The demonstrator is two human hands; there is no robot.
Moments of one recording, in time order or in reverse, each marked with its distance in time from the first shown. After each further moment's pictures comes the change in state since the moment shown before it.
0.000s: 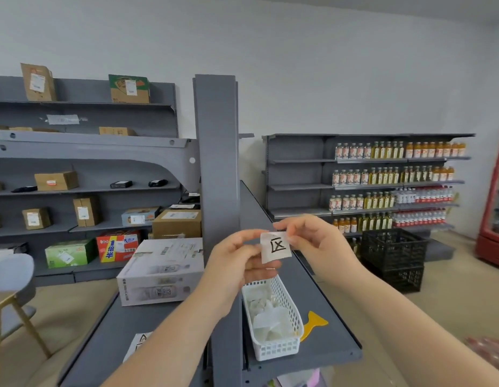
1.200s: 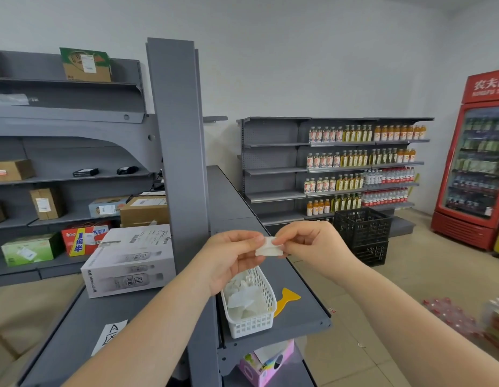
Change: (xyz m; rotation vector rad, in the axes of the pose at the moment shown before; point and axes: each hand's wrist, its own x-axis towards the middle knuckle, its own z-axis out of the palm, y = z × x) left_hand 0.022 -0.027 0.020 -0.068 -0.120 -0.282; right_hand -0.034 0.025 -0.027 0.113 -0.015 0.167
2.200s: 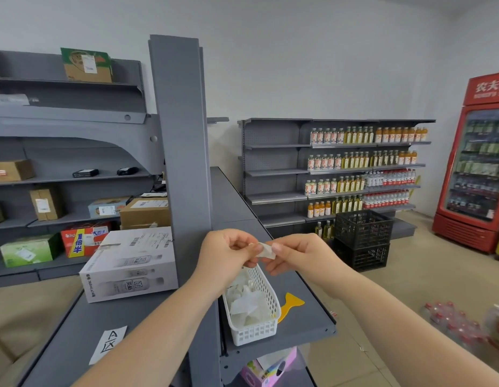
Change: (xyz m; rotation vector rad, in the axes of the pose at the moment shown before) left_hand 0.015 -0.009 -0.011 0.519 0.228 0.393; right_hand 0.008 0.008 0.017 0.050 -0.139 0.187
